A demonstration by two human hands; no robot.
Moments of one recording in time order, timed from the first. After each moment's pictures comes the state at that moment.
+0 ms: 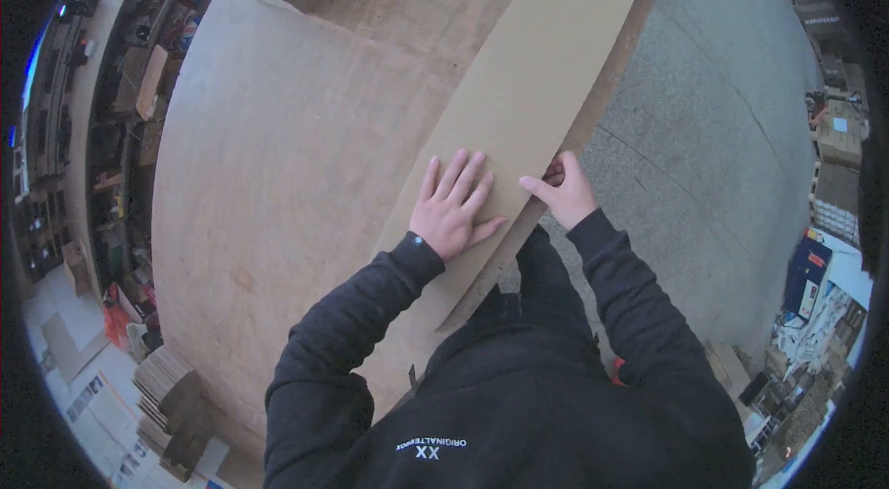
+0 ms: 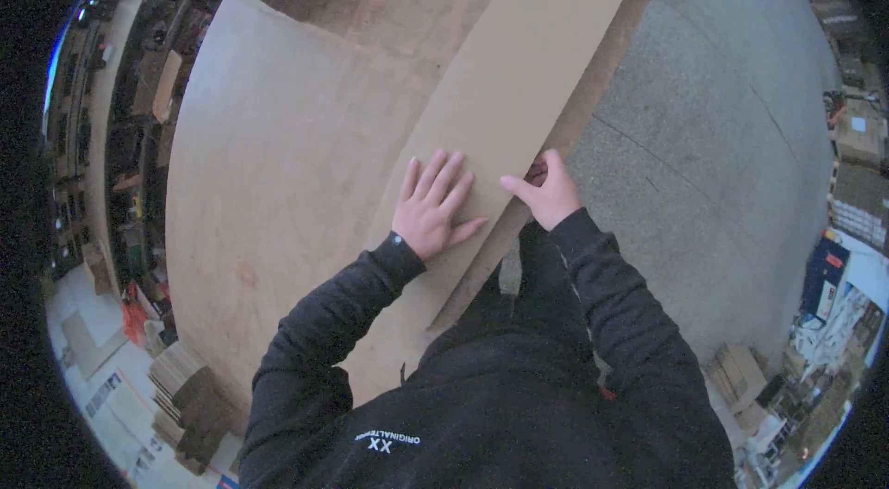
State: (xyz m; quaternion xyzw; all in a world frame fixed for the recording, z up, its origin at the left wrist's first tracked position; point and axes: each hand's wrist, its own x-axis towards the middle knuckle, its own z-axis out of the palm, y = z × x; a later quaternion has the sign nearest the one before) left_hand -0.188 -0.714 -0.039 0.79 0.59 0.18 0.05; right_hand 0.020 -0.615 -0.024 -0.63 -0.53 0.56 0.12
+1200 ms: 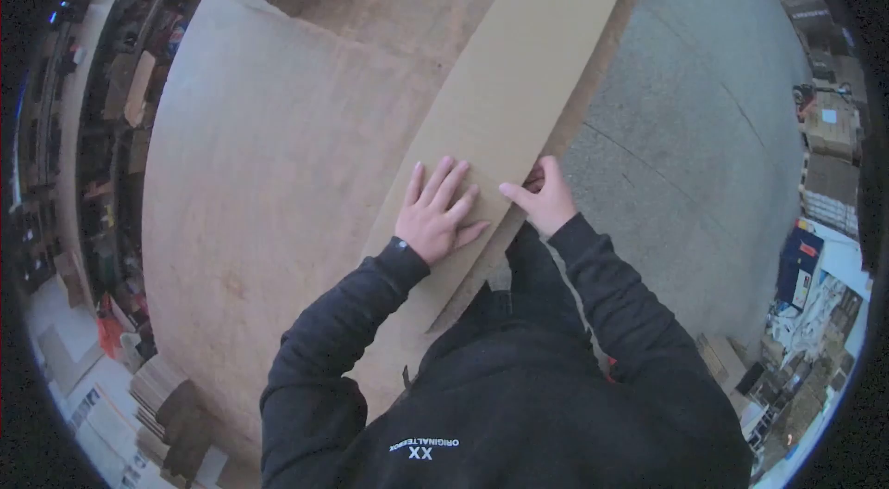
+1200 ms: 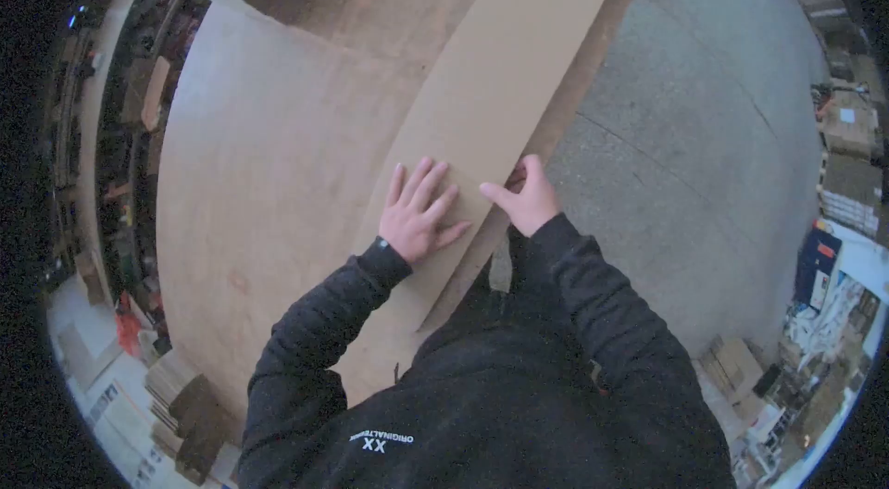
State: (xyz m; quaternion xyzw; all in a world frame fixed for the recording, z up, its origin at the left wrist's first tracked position) left_hand -0.192 -0.725 -0.043 0.79 0.57 0.21 0.06; right_hand 0.011 -0.630 -0.015 -0.63 -0.52 0.56 0.11
